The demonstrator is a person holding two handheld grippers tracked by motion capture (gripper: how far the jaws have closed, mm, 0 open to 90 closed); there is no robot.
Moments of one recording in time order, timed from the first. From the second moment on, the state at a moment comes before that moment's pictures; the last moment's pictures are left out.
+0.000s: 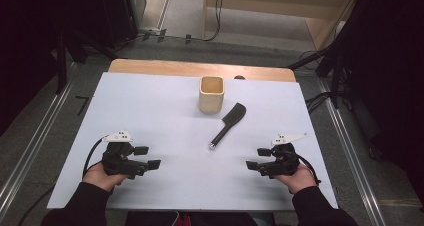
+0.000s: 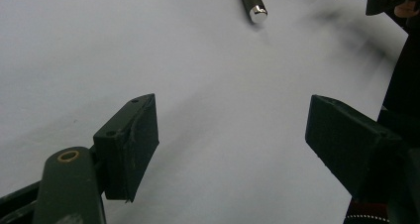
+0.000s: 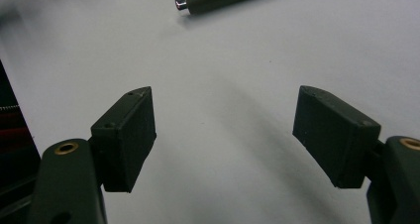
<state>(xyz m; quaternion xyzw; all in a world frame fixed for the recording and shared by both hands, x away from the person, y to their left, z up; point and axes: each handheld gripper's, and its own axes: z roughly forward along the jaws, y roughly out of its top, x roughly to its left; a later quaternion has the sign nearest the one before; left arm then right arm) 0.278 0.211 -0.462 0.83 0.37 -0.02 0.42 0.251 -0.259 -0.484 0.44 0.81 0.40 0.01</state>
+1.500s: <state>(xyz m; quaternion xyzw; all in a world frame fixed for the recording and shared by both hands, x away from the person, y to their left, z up) 0.278 0.211 -0.463 0.83 0.37 -0.02 0.42 0.251 -0.258 -0.483 0.43 0.81 0.39 0.01</state>
